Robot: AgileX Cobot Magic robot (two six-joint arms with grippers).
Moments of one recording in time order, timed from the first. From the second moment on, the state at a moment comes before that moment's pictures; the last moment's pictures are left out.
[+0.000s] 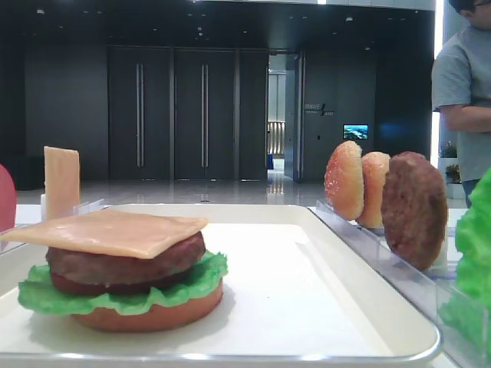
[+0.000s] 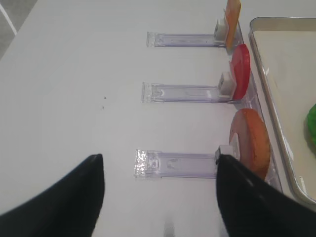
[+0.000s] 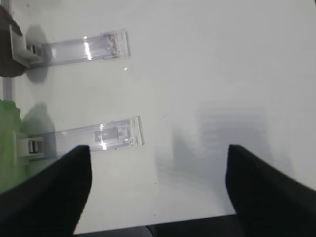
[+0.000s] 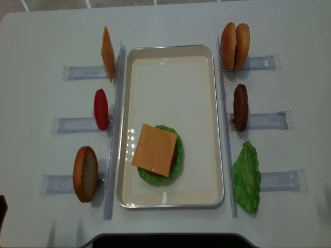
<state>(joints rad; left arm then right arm) 0.00 -0.02 -0.48 0.10 1.11 -0.07 -0.09 0.62 -0.71 0.07 1.18 -0.02</state>
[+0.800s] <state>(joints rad) 0.00 -0.02 -0.48 0.10 1.11 -0.07 -0.09 1.49 -1.30 0.21 1.20 -0.14</state>
